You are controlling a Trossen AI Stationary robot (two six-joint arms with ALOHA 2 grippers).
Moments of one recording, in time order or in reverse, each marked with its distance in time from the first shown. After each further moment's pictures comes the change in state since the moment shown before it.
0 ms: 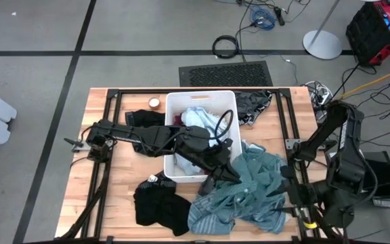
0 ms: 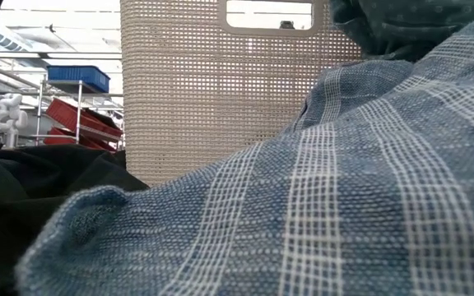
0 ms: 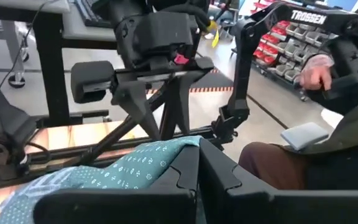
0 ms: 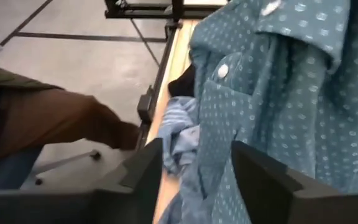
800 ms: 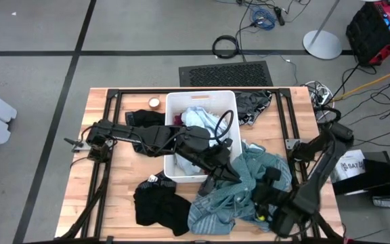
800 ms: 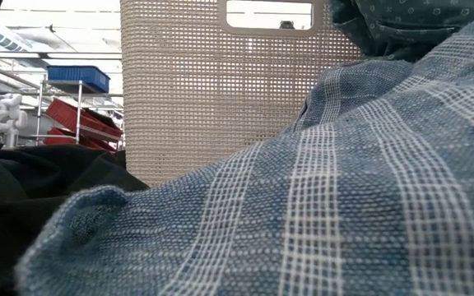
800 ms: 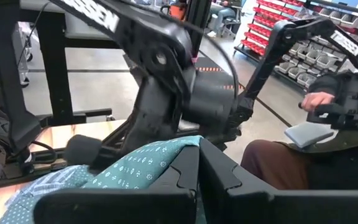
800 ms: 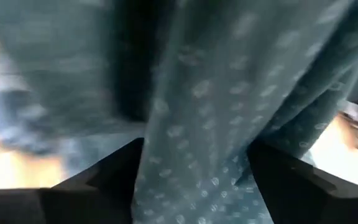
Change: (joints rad) left arm 0.000 0.000 0.000 -0.009 -0.009 0.012; right arm -0.197 0.361 0.000 -0.337 -0.042 0.444
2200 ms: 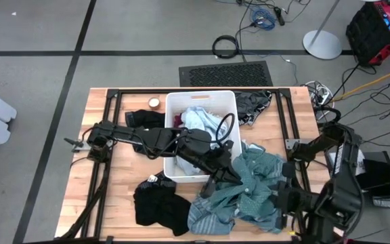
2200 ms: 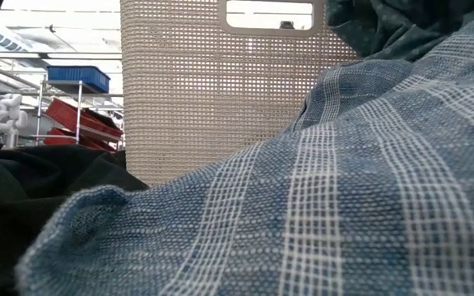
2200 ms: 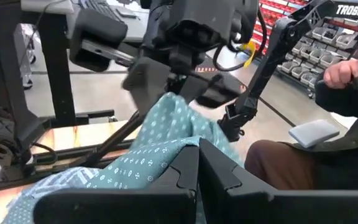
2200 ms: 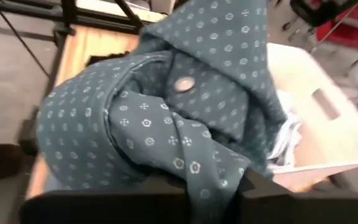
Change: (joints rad) left arm -0.014 0.016 0.002 0.020 -0.019 0.010; right arm 0.126 -0.009 0.427 -0.246 0.344 -0.214
